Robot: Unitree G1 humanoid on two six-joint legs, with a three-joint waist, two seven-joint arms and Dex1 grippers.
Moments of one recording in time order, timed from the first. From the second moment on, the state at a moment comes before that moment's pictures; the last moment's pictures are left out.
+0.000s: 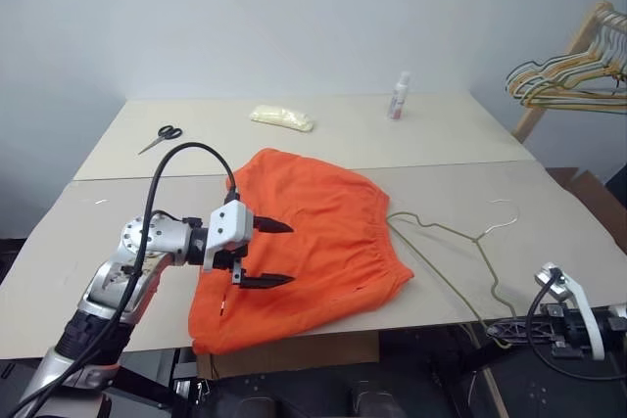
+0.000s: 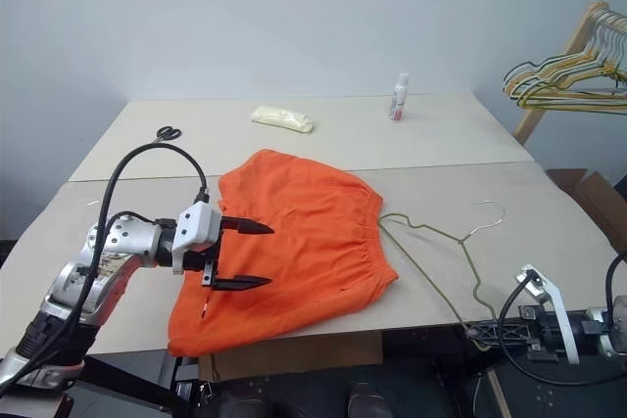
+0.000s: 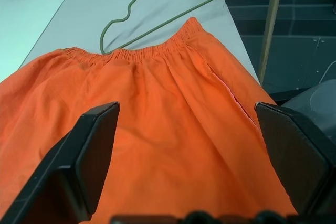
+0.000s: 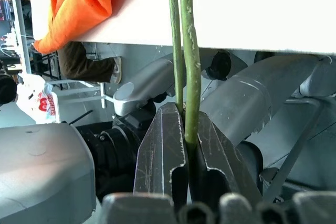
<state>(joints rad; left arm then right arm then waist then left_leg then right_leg) -0.33 0.72 -0.14 -0.17 -0.35 0.23 -1.24 -0.10 -1.15 0.04 0.31 0.71 1.22 1.41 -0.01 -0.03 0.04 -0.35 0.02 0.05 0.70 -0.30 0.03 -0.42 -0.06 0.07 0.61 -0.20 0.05</state>
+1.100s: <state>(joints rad) -0.29 0.72 -0.14 -0.19 -0.31 0.22 -1.21 -0.22 -1.10 0.11 0.38 0.64 1.19 1.51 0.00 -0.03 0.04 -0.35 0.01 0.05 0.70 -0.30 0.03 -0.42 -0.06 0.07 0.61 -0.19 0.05</state>
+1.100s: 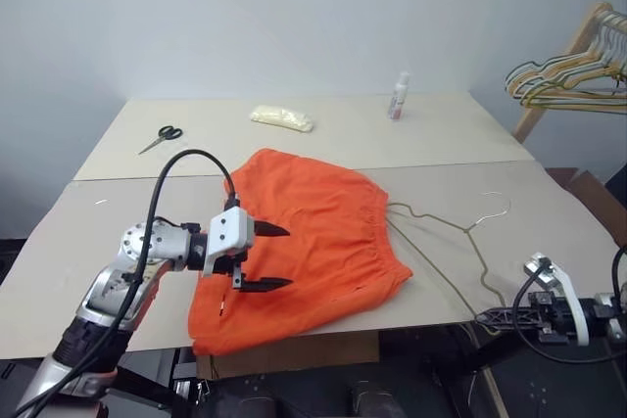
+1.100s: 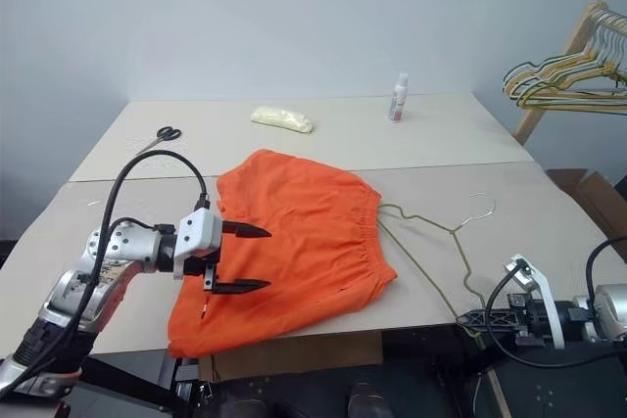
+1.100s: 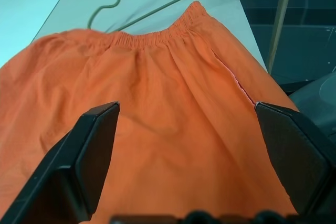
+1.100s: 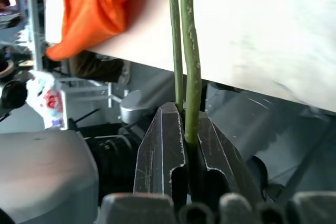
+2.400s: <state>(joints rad) -0.29 0.70 -0.18 -0.19 -0.26 0.18 -1.17 -0.86 -0.74 0.32 1.05 0.28 0.99 1.50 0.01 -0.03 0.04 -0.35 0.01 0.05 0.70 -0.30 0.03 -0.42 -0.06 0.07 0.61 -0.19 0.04</state>
